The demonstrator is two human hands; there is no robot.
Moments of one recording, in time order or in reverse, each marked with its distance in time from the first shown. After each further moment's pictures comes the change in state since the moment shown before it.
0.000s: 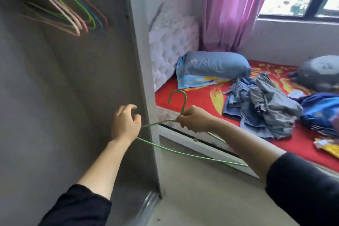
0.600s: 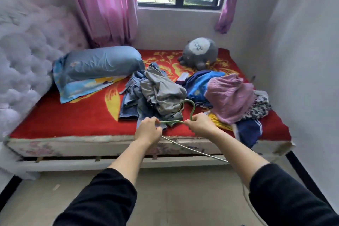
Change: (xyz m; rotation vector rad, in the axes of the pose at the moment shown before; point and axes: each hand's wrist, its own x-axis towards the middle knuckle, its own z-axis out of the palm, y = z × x) left_hand -0.137 0.416 0.377 -0.013 -0.772 0.392; right_hand -0.148 0.433 -0.246 0.165 0.531 0.598
